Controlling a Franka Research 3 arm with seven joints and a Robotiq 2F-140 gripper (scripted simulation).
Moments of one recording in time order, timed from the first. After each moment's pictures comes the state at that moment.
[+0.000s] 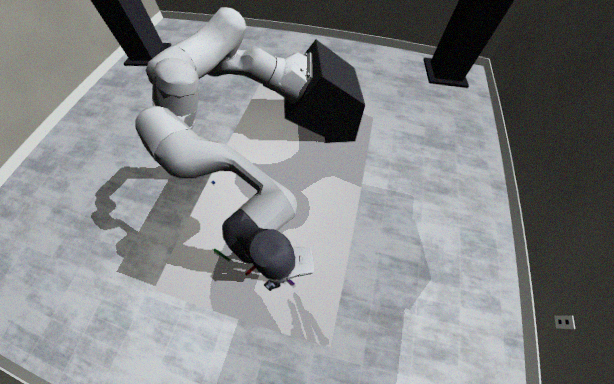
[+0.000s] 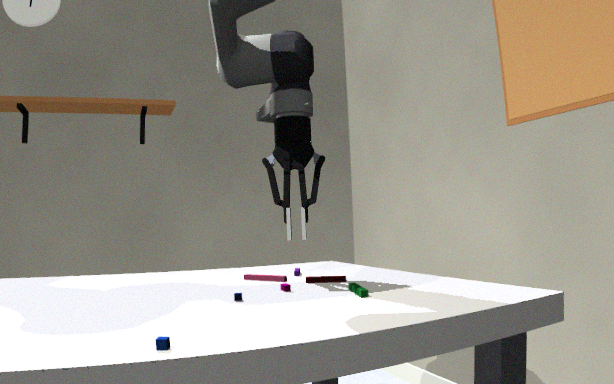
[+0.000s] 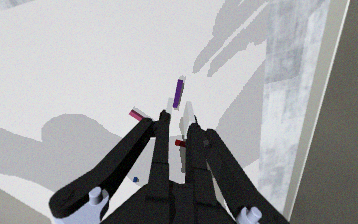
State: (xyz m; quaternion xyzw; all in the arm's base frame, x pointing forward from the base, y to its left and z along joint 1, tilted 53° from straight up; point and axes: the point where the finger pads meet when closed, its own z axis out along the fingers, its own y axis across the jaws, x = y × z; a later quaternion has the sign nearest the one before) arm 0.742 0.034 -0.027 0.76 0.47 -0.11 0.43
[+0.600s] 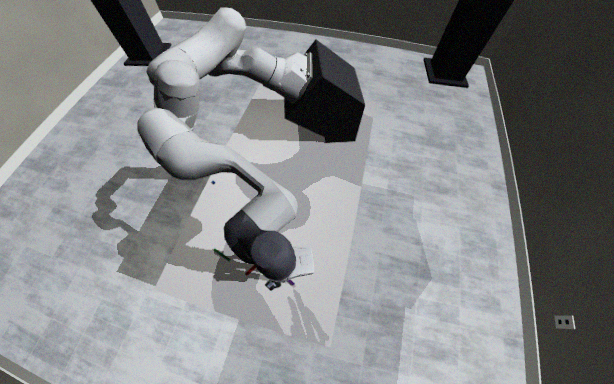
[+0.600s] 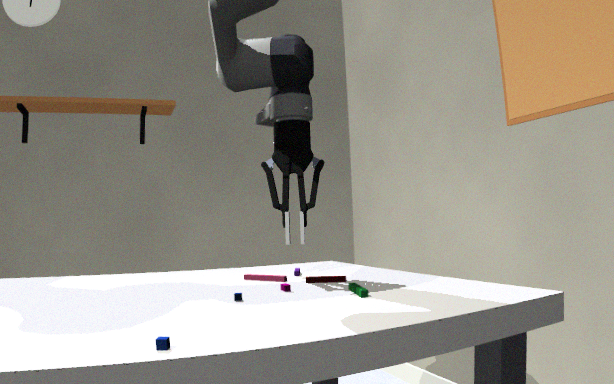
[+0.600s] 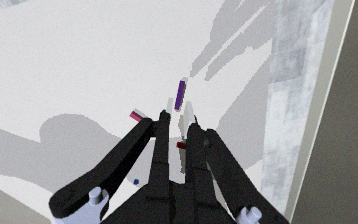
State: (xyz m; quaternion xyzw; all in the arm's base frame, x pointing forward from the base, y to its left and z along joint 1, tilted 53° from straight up) arm 0.742 0.028 -0.034 0.76 0.47 -0.11 0.43
